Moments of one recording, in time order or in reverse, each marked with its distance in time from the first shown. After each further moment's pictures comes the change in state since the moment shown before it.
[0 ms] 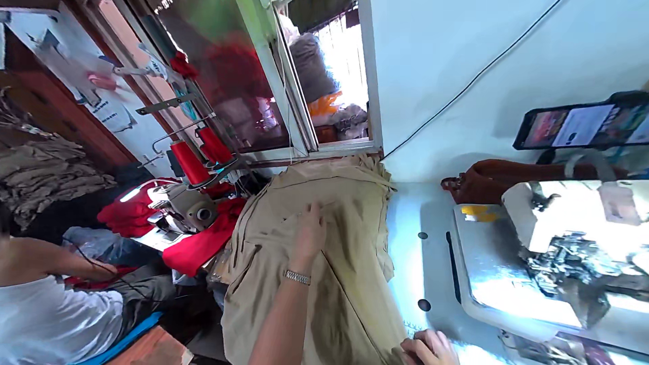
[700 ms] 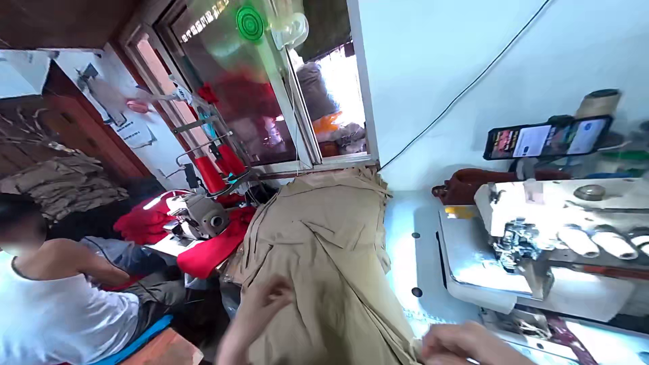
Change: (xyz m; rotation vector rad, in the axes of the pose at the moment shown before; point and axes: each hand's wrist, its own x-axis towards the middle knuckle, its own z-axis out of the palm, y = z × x) left_hand -0.193 -0.036 -0.126 -0.275 -0.188 0.010; right_hand 0.021 -0.053 -0.142 0.481 -0.580 -0.148
